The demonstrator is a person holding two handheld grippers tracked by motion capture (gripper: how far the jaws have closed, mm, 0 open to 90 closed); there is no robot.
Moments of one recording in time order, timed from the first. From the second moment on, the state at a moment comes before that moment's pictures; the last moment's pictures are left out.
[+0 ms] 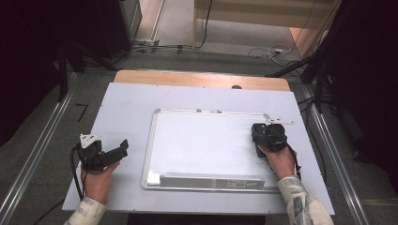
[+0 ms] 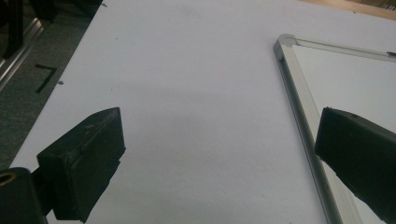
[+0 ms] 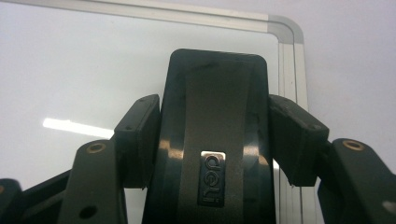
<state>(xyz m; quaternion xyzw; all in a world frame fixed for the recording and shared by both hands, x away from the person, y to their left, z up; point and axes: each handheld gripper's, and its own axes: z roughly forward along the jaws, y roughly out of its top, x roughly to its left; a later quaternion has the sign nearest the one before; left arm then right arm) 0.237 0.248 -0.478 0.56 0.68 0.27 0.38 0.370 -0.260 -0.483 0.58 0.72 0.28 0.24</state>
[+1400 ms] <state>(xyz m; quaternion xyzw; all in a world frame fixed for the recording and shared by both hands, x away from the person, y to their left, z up) 0.237 0.249 -0.478 0.56 0.68 0.27 0.38 0.336 -0.255 -0.482 0.56 0.74 0.29 0.22</state>
